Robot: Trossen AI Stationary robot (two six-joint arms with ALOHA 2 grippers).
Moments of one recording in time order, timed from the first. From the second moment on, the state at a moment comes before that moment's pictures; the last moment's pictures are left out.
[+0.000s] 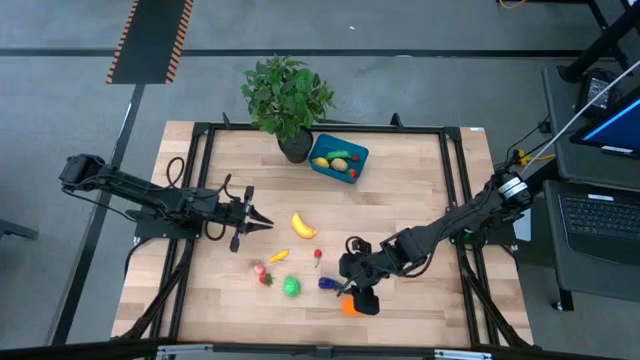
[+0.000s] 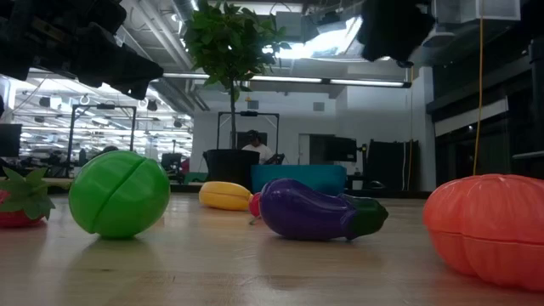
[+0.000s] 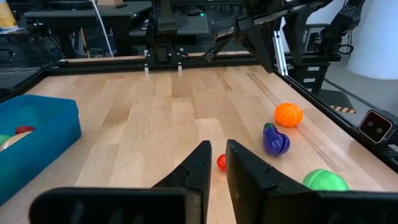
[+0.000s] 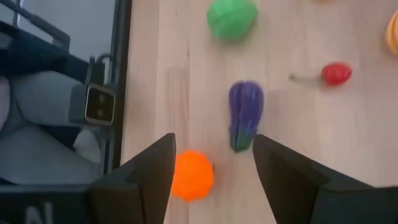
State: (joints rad) left arm -0.16 0.78 0.15 0.46 -0.04 -0.01; right arm 0.48 1.72 1.29 -0.49 0.03 0.56
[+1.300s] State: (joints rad) left arm -0.16 0.78 0.15 0.43 -0.04 -0.02; right arm 0.59 2.16 1.83 -1.10 0.04 0.75
